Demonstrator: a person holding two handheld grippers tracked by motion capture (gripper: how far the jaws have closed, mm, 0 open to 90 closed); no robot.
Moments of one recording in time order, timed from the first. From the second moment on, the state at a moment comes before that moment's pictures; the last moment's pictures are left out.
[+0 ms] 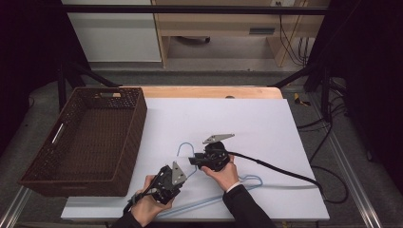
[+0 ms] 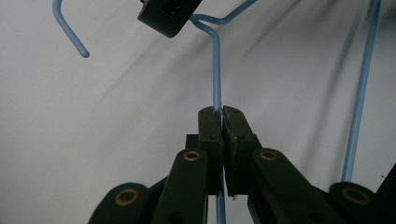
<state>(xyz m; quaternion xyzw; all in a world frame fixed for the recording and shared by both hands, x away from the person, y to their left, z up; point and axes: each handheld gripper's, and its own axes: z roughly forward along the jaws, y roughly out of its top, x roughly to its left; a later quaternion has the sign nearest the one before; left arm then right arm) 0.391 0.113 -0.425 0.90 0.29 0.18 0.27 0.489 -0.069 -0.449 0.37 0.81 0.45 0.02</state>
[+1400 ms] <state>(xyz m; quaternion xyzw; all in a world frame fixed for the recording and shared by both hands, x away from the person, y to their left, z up) 0.413 0.110 -0.434 0.90 0.33 0.10 0.28 0.482 -0.072 -0.436 0.40 0.78 0.49 0.00</state>
